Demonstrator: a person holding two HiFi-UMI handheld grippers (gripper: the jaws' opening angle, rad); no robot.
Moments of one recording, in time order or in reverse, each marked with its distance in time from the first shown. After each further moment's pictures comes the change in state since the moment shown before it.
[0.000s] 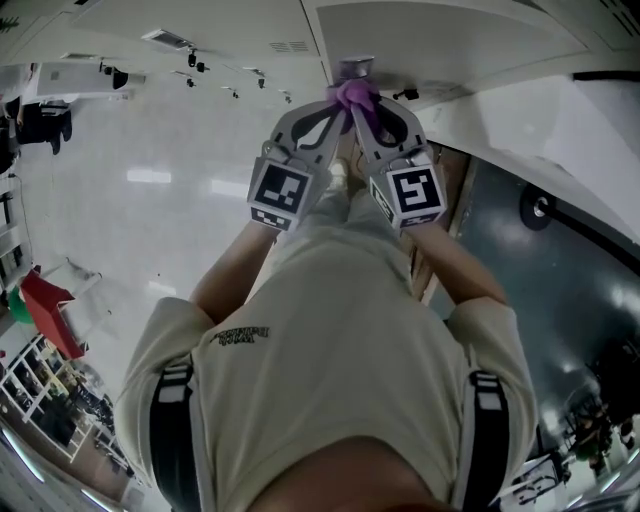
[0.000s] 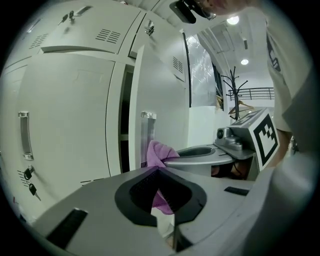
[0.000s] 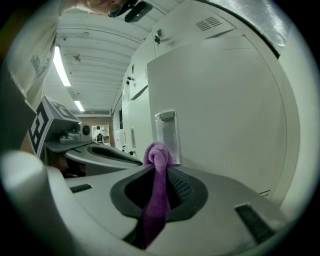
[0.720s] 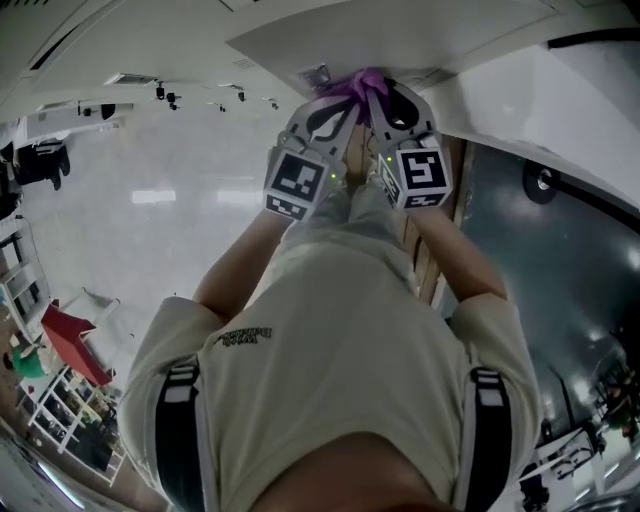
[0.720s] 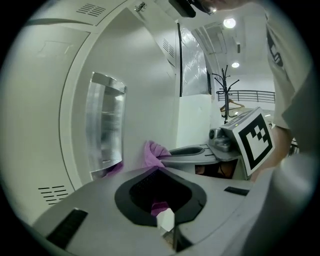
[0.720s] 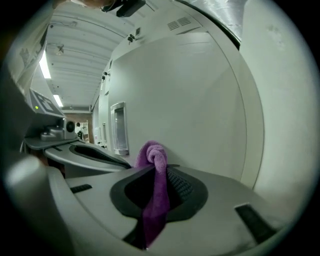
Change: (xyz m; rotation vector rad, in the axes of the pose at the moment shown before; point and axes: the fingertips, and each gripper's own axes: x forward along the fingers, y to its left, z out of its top) left arm 0.066 -0.040 -0.005 0.035 0.014 -0.151; right arm -0.016 -0.085 -0.023 0.044 0.018 -0.221
